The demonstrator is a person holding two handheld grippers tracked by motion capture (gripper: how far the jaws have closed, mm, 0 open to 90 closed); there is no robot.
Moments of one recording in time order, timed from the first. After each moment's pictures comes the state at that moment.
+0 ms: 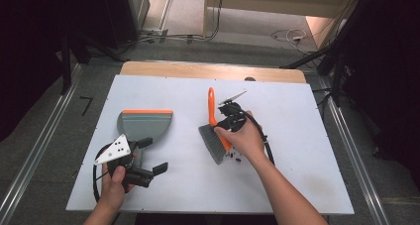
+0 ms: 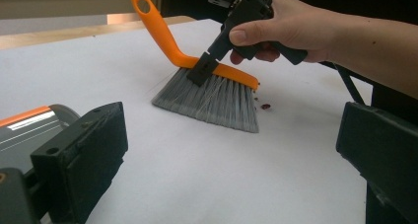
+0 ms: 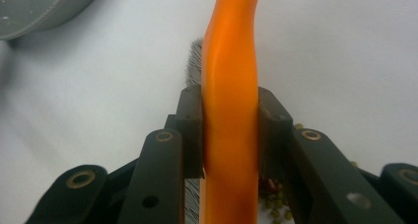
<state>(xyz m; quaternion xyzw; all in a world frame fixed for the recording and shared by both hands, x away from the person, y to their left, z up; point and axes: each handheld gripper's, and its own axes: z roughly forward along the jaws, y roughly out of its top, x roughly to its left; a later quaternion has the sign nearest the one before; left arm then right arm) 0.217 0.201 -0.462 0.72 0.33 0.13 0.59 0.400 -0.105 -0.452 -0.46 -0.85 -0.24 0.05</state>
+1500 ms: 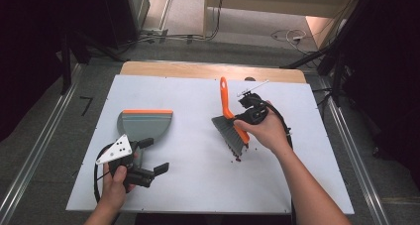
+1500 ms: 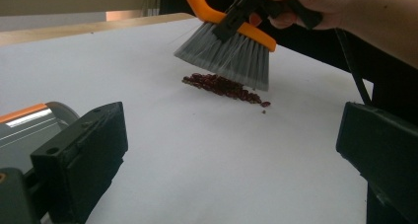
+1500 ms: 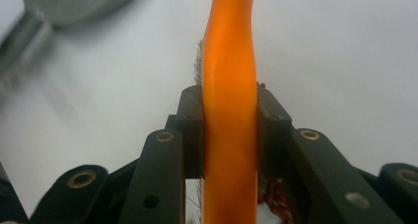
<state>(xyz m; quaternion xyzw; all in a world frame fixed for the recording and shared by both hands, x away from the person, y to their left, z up) 0.218 0.199 -0.464 0.73 0.33 0.13 0.59 0.400 -0.153 -0.405 -0.37 -0.89 -0.28 0.02</state>
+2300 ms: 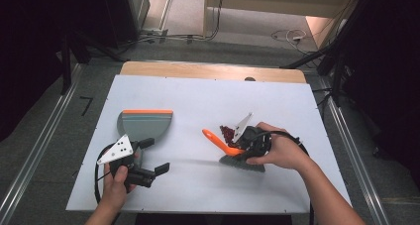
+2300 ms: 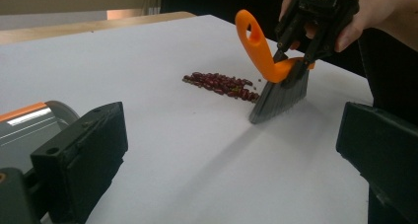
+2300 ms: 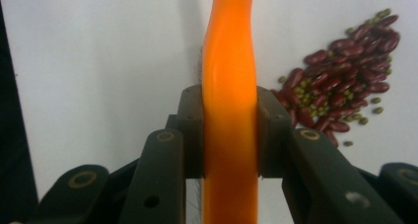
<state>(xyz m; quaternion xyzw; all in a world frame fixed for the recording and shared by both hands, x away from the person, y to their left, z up) 0.218 0.197 -0.464 0.73 0.33 0.13 0.59 0.337 -0.160 -0.431 -0.07 -0.98 -0.16 -0.01</state>
